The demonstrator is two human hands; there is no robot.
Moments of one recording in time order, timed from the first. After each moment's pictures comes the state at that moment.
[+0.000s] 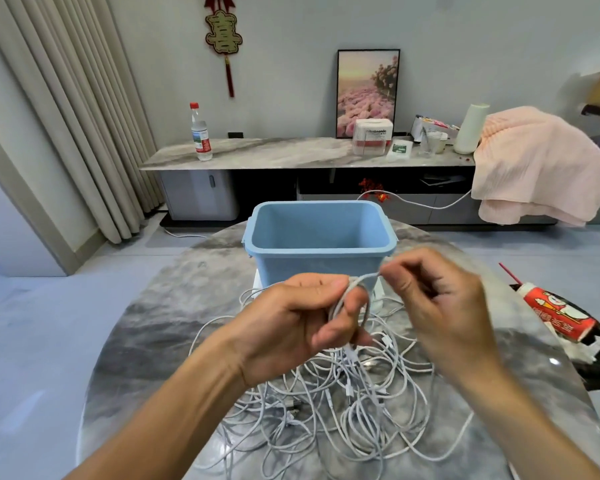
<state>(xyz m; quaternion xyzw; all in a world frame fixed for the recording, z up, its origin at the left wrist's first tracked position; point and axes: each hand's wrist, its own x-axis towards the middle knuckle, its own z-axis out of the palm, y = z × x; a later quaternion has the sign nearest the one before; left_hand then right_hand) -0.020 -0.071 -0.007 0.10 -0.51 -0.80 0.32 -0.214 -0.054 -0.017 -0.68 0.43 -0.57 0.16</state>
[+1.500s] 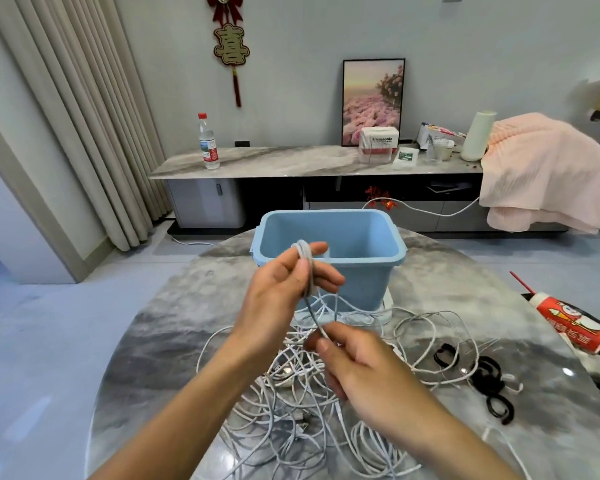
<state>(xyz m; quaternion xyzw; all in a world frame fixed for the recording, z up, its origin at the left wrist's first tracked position) -0.010 -0.093 -0.024 0.32 -0.57 -0.51 0.56 -0.149 -0.033 -0.046 -0.64 0.50 -0.33 0.48</state>
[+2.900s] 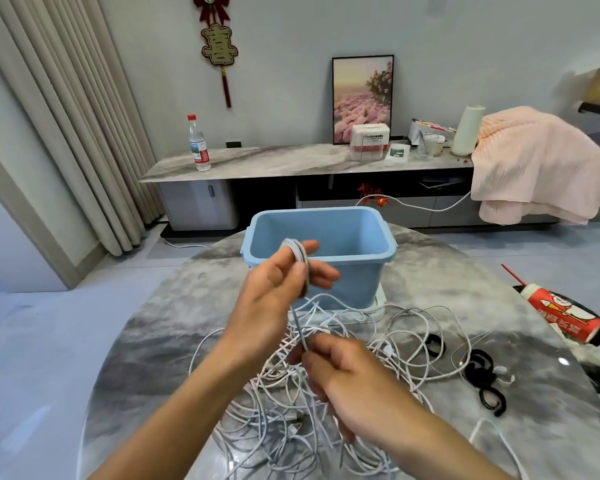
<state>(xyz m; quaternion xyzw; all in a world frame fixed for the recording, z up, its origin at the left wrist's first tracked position) -0.015 -0.089 -0.025 0.34 -0.61 -0.48 0.53 -0.146 -0.028 -0.040 -0.59 0.51 -0.30 0.54</state>
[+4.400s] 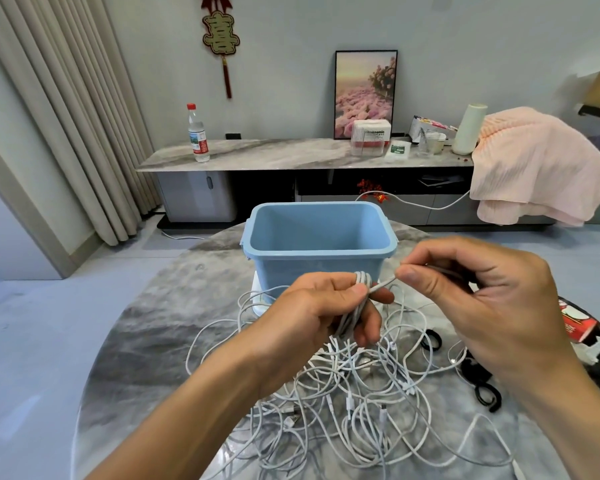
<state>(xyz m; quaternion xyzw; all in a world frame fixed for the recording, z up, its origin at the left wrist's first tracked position) -0.034 -0.064 -0.005 0.29 -0.59 -0.67 0.35 -0.223 -0.042 0.016 -0.73 0.40 -0.55 0.09</state>
